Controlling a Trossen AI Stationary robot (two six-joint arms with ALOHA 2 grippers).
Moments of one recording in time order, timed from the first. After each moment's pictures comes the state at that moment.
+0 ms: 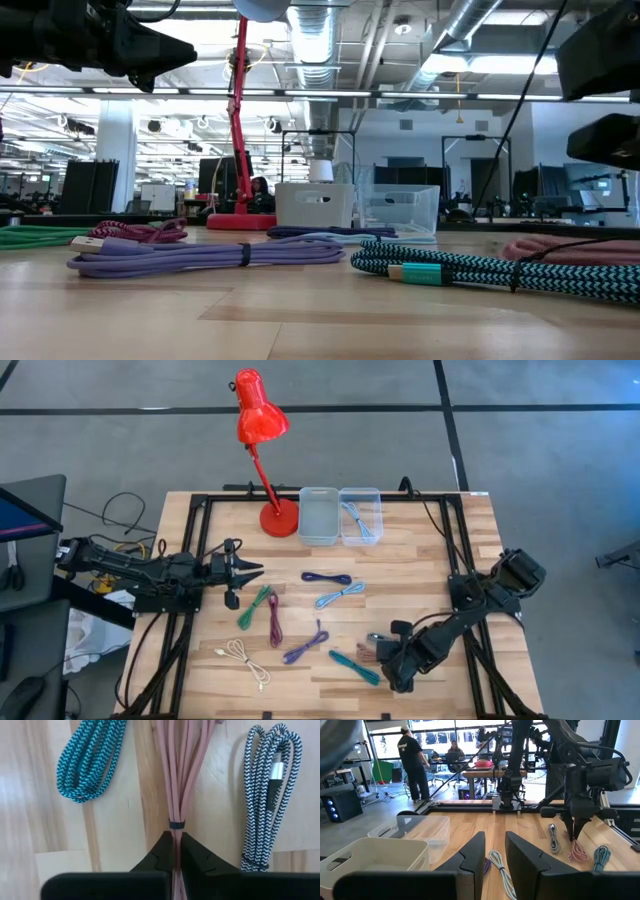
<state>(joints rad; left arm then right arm) -0.19 0.52 0.15 0.39 -0.32 0.09 0.69 1.72 0.96 -0.56 0.11 0.79</state>
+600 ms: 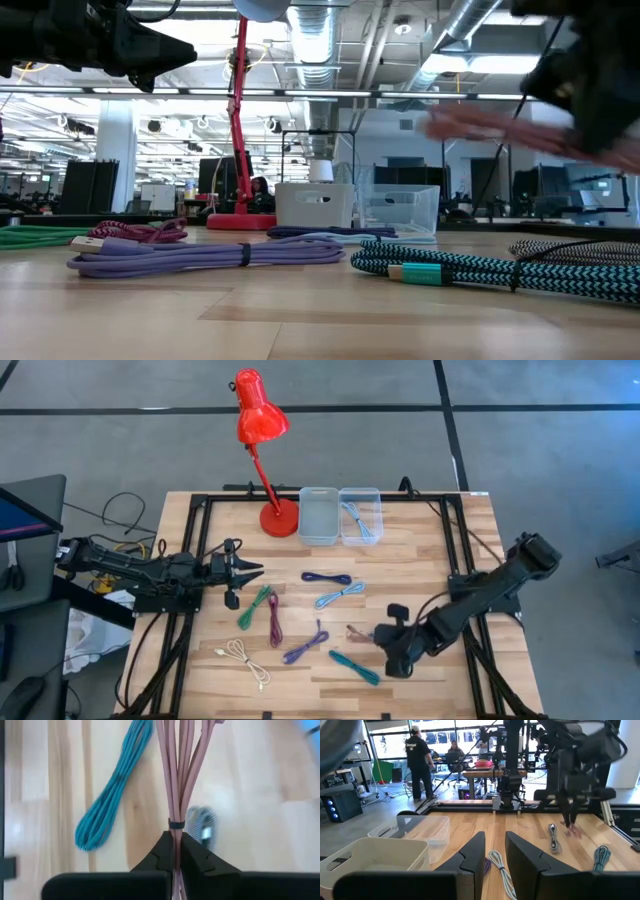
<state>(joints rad) -0.19 0.52 0.15 0.39 -0.32 0.09 0.61 1.51 0.96 -0.58 0.27 0.69</state>
